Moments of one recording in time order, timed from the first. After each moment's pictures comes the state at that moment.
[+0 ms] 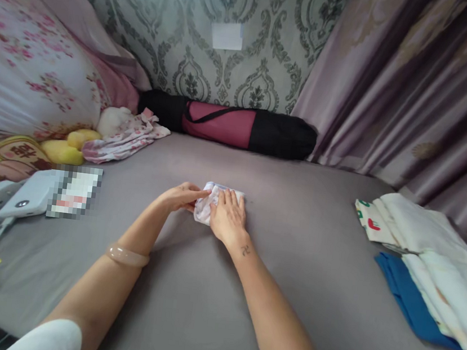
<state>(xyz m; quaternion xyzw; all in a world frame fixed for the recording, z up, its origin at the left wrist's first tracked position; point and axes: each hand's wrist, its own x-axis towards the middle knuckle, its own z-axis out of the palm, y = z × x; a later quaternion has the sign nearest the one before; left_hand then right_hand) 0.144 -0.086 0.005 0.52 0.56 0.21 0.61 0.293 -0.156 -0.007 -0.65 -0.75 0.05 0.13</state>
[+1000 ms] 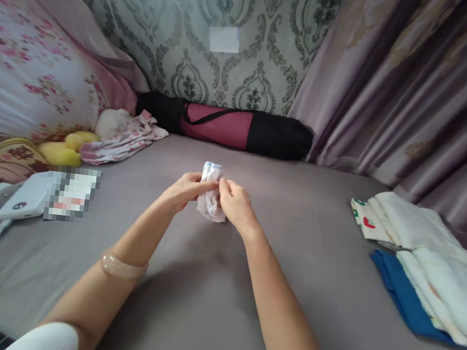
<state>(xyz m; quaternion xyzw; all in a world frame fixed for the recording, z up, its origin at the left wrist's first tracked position) 0.170 -0.109 0.045 0.55 0.50 0.35 0.57 0.311 -0.155 0.048 -0.58 -0.59 0.38 0.40</state>
